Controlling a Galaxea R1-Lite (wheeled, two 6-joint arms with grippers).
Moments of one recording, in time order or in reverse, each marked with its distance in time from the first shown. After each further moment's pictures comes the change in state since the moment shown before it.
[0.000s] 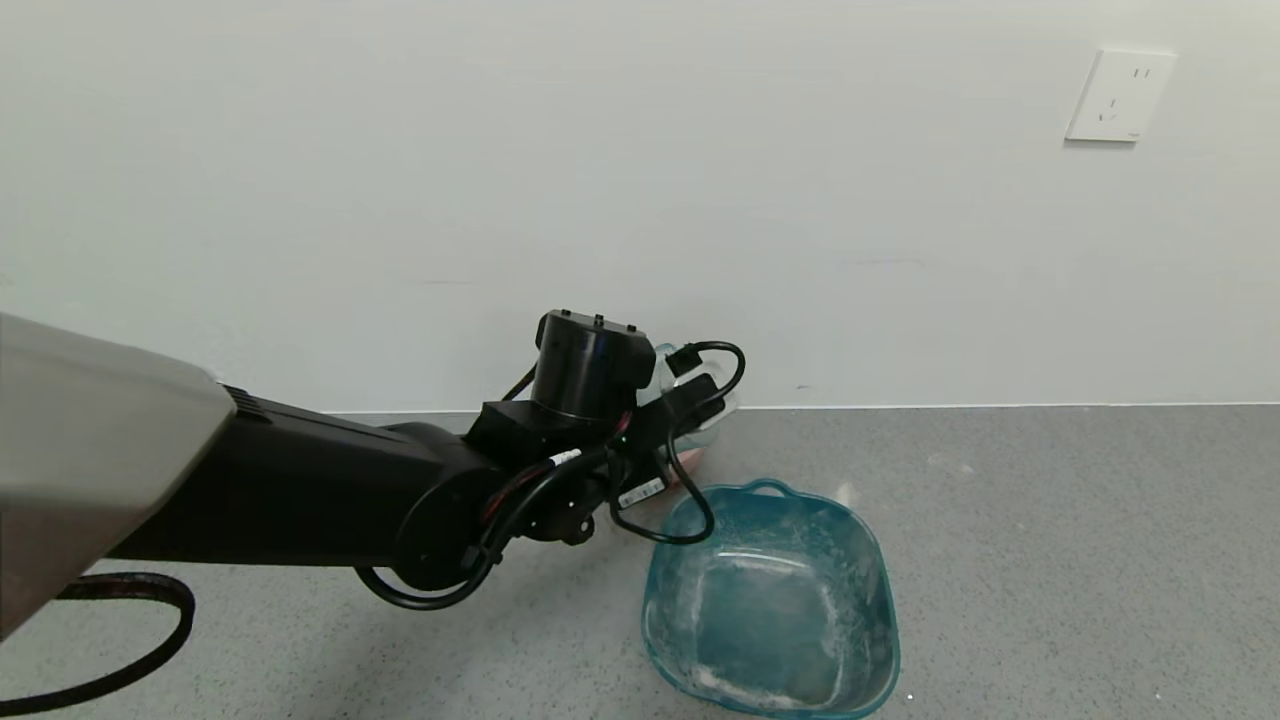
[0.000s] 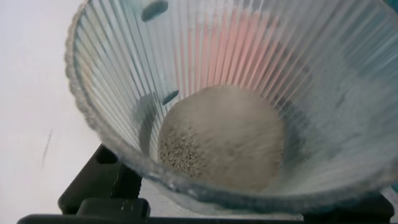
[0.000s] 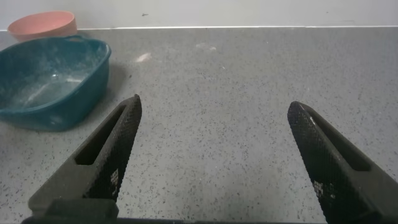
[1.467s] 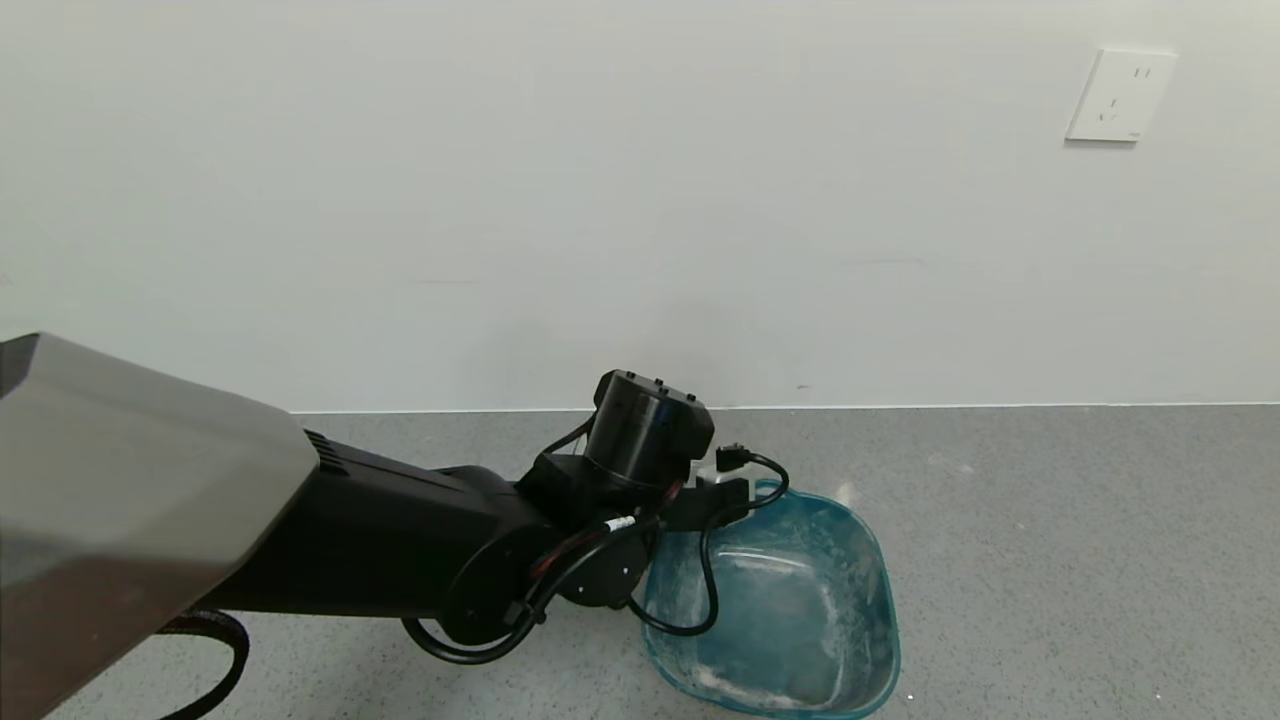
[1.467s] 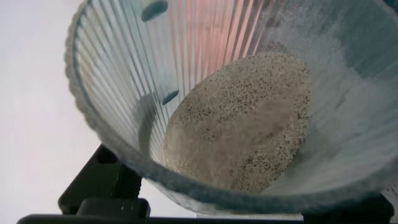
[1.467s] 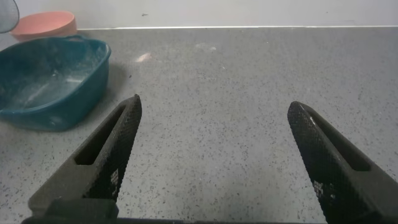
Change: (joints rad) left arm -0.090 0.040 0.035 0.060 0.244 0.358; right arm 0.000 0.000 0.000 0.000 0.000 0.000
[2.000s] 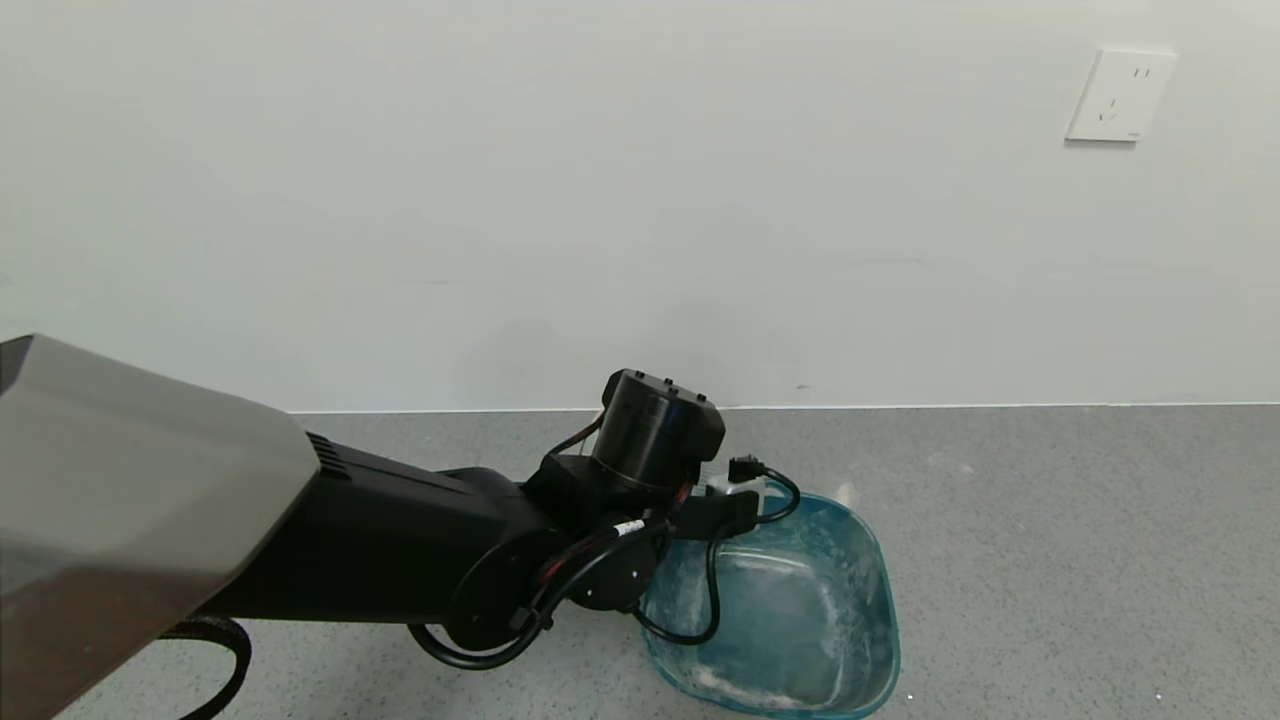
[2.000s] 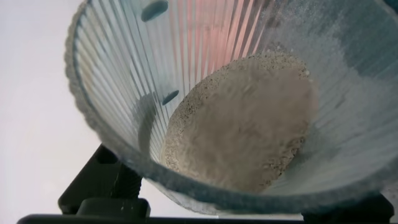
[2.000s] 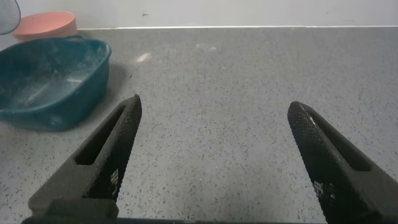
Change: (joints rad) left arm -0.015 -0.001 -0.010 -0.002 0.014 0.107; right arm 0.000 0.000 0.000 0.000 0.000 0.000
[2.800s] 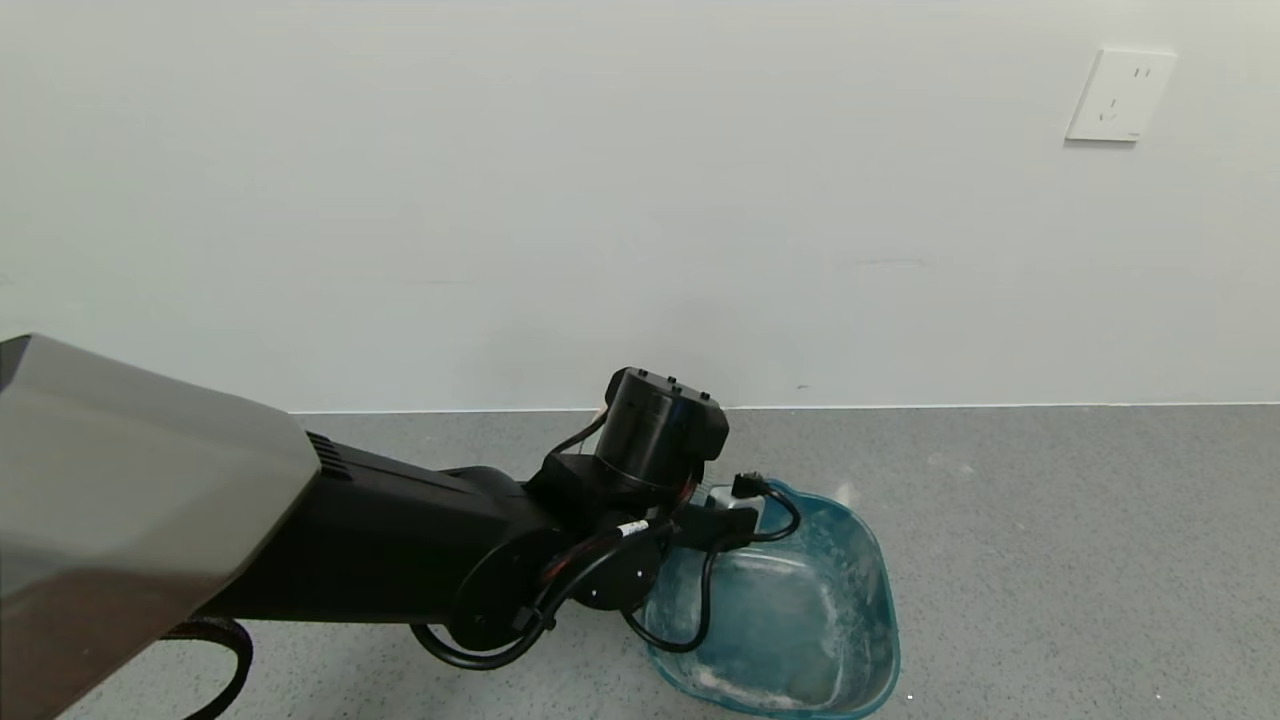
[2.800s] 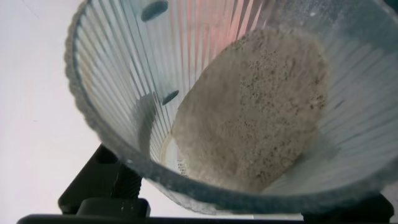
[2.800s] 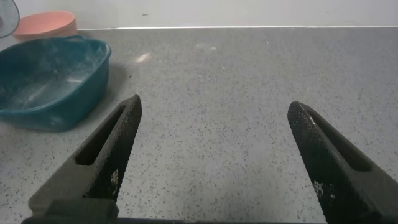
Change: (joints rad) left arm -0.004 0.001 -0.008 0.000 0.033 0.169; right arm 0.000 0.000 0.000 0.000 0.000 0.000
